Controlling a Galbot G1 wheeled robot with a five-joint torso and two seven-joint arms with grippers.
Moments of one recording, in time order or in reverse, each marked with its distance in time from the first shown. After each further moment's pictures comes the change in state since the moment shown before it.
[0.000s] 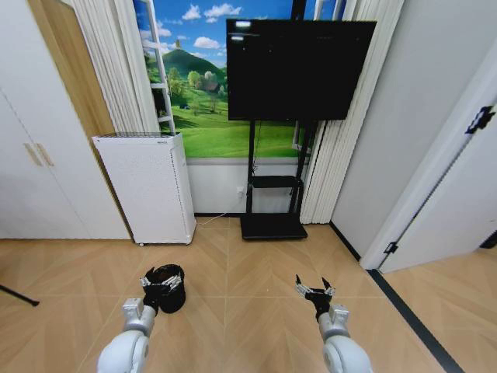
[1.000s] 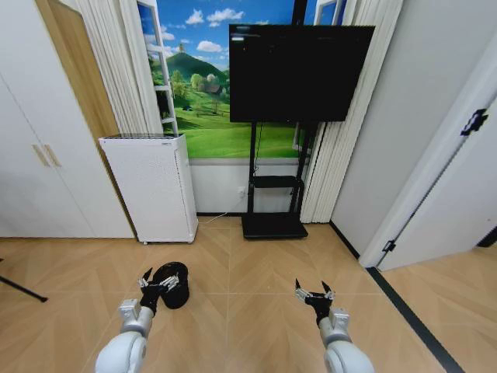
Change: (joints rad) left arm 0.014 0.002 -0.008 0.001 -0.030 -0.015 -0.010; right arm -0.052 0.010 0.017 0.035 -0.033 -0.017 -0.020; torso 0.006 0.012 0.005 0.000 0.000
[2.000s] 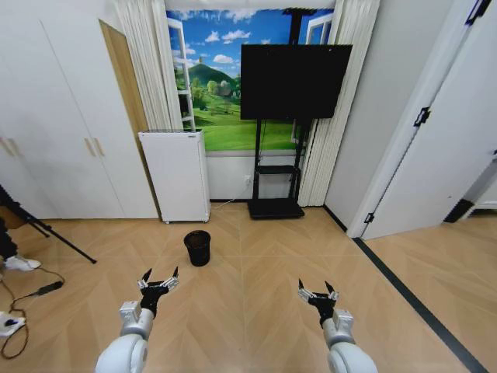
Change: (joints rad) left arm 0.013 -0.015 0.001 -0.013 0.011 -0.003 -0.016; right arm 0.011 -0.010 0.007 -0.042 0.008 0.074 0.001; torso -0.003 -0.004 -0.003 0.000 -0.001
